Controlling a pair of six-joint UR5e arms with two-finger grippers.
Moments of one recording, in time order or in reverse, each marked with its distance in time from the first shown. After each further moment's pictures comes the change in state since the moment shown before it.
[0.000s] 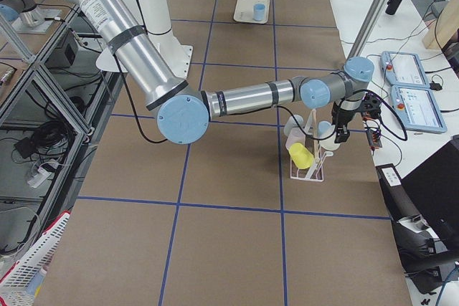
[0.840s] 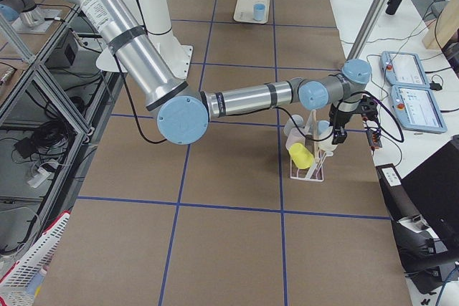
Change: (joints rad) left arm 0.002 0.000 -0.082 0.103 0.000 -0.001; right arm -0.013 -0.009 -0.001 0.000 -0.001 0.000
